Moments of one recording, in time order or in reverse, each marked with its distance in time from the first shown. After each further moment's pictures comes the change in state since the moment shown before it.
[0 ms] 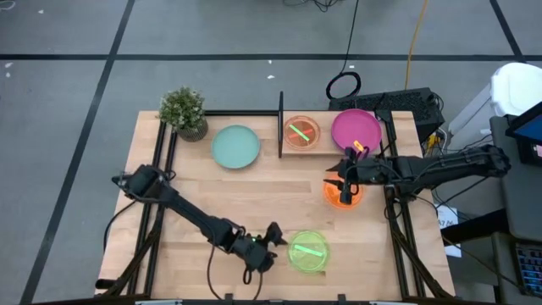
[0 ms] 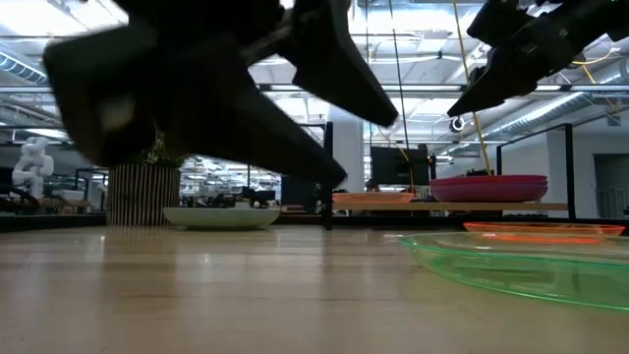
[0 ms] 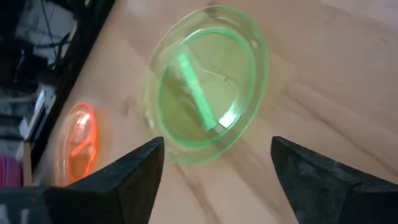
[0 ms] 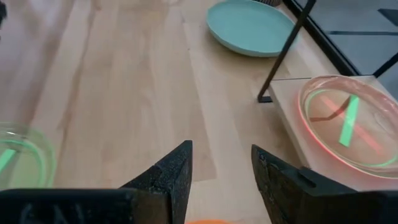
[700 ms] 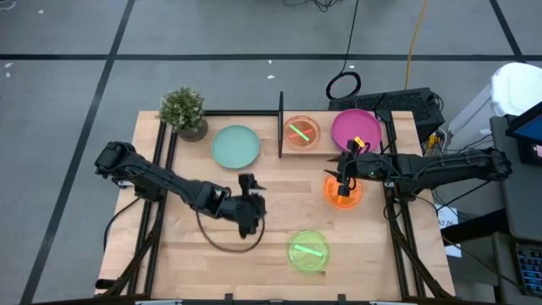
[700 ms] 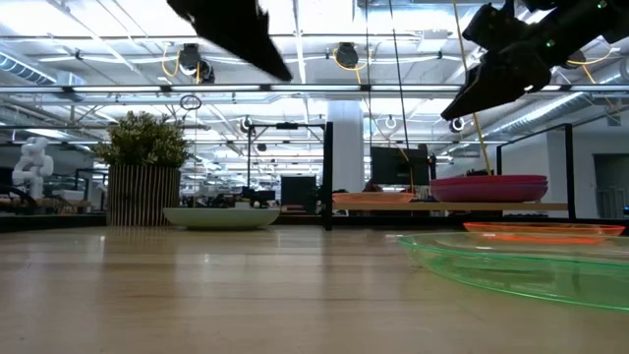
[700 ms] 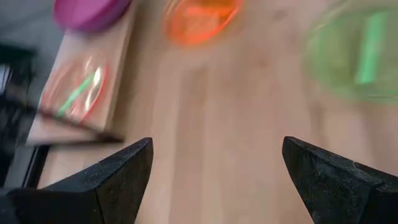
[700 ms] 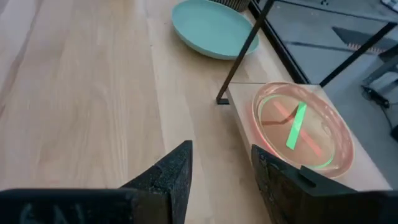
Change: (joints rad) left arm 0.170 -0.367 0.000 -0.519 -0.178 -0.664; right arm -0.074 -0.001 0.000 0.012 0.075 -0.141
